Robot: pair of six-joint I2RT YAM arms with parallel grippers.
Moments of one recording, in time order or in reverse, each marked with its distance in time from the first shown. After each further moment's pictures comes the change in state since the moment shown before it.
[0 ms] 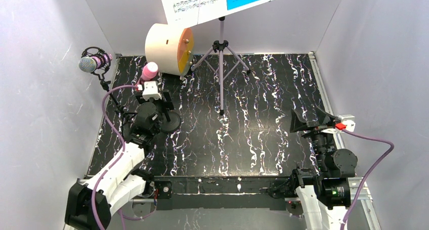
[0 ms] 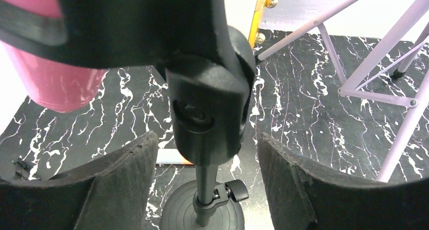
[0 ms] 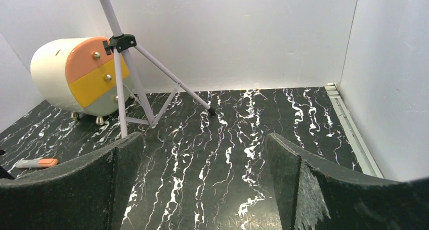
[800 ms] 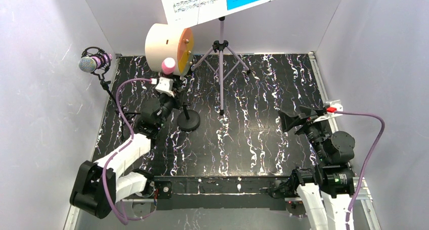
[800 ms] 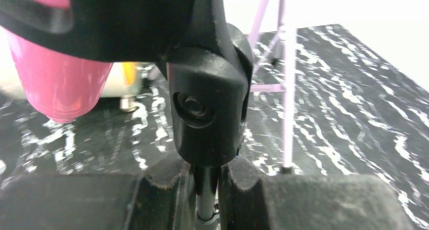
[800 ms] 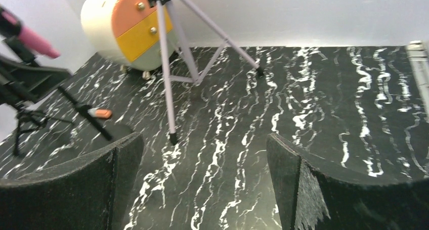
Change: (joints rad) left arm -0.002 0.180 -0.015 0.300 0.410 -0.020; right arm 0.019 0.168 0.080 -0.085 -0.164 0.071
